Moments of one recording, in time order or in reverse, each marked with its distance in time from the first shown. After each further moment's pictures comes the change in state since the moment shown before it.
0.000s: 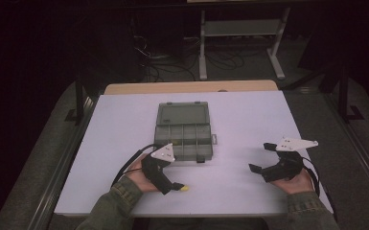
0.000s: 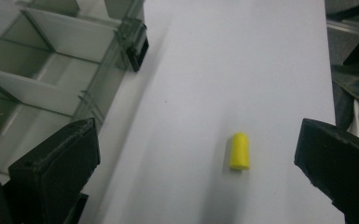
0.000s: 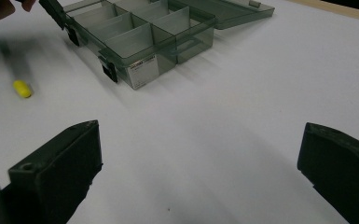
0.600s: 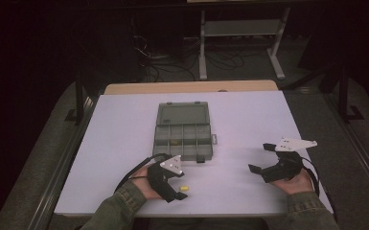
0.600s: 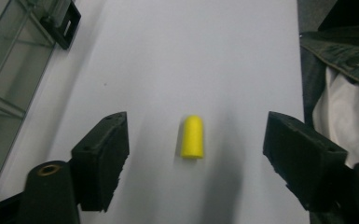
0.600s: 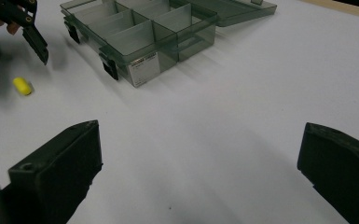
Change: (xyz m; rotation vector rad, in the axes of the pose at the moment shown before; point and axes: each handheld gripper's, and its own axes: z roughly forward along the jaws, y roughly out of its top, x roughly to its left) left arm -0.019 0.000 0.016 0.096 -0.077 0.045; right arm 0.001 0.000 0.001 0.006 0.002 -0.003
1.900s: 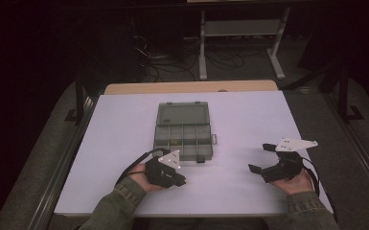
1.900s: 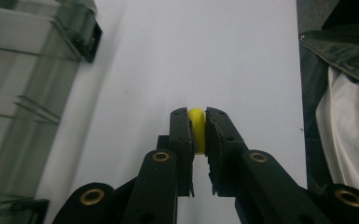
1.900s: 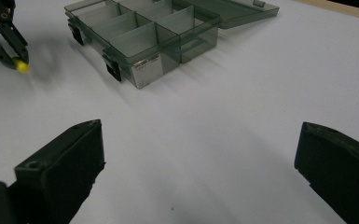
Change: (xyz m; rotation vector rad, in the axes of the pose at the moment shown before) left arm 0.006 0.009 -0.017 0.004 0.011 0.024; right arm 0.001 0.000 -0.001 -0.007 0.009 -0.001
